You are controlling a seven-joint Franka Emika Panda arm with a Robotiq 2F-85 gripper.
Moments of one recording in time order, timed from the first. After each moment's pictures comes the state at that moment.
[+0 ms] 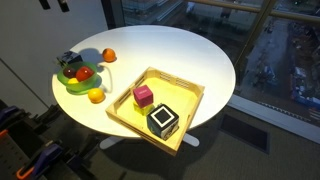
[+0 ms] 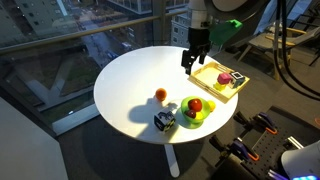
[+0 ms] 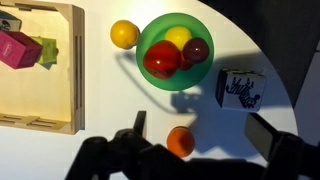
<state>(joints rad) 0.11 -0.08 0.15 -2.25 -0.04 2.10 0.16</state>
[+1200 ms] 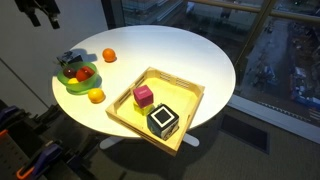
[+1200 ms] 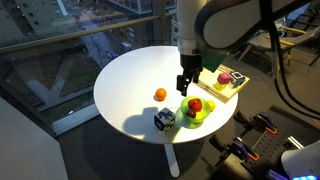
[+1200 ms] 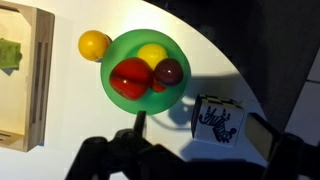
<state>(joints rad) 0.18 -0.01 0.19 -2.31 -0.04 2.17 0.18</state>
